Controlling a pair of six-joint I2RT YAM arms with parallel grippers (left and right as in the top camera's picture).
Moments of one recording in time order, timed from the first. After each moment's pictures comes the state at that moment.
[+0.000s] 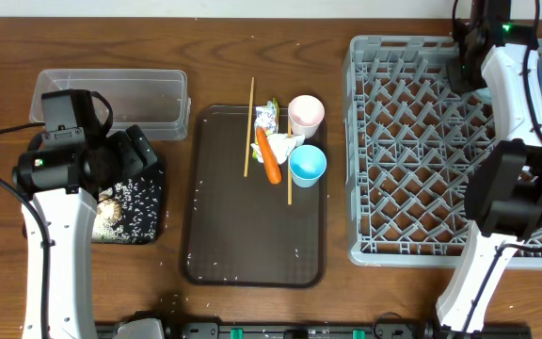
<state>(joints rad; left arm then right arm) 0.18 1.30 1.24 -1.07 0.02 -0.38 -0.13 2.26 2.08 -1.02 0.28 -0.26</state>
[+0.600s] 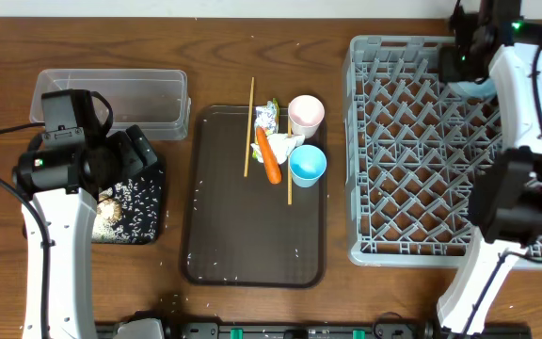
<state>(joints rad) 0.18 1.30 1.24 -1.07 0.02 -0.38 -0.14 2.17 2.08 -0.99 -0.16 -0.15</state>
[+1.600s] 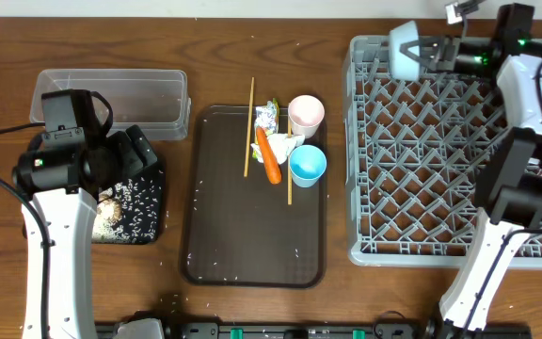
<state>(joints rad) 0.18 1.30 1.24 -1.07 0.02 -0.38 -0.25 2.39 2.08 -0.77 -1.38 -0.09</state>
